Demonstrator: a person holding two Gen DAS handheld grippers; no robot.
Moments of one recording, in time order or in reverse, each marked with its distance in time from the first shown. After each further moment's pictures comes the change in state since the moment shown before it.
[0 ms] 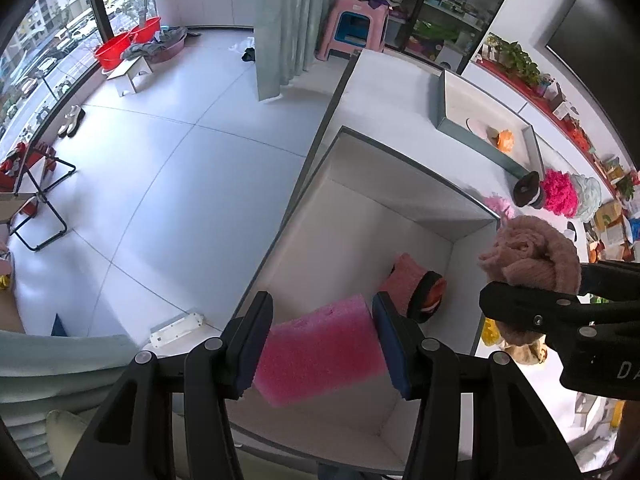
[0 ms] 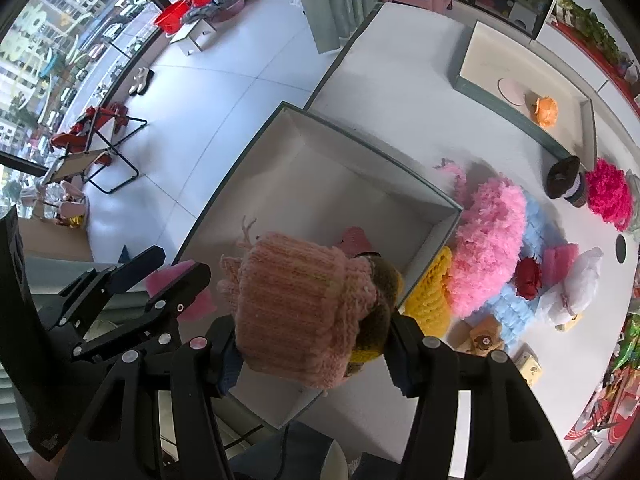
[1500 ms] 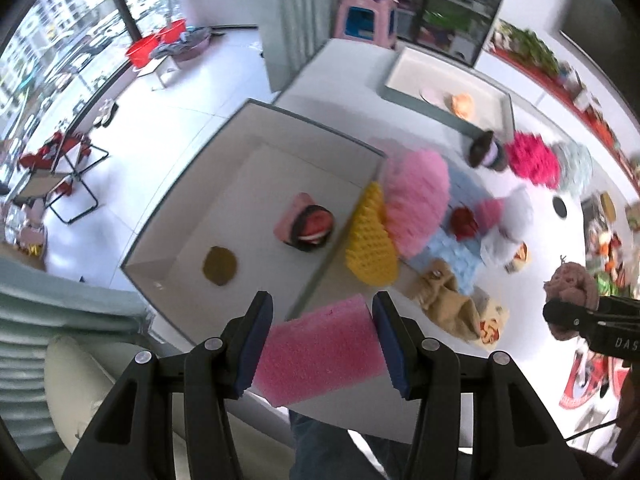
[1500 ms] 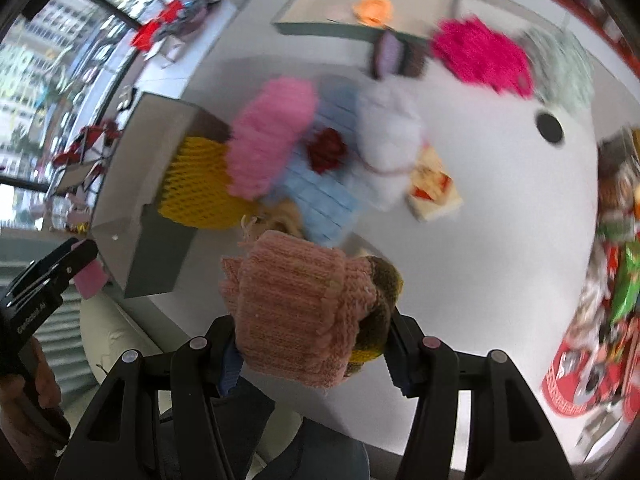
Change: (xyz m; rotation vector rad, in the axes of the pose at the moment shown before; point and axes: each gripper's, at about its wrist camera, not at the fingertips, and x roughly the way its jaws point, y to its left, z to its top) left arm -0.052 -0.171 -0.072 -0.060 0.006 0.153; right arm -0.054 -0.246 -0.126 0.064 0.007 0.080
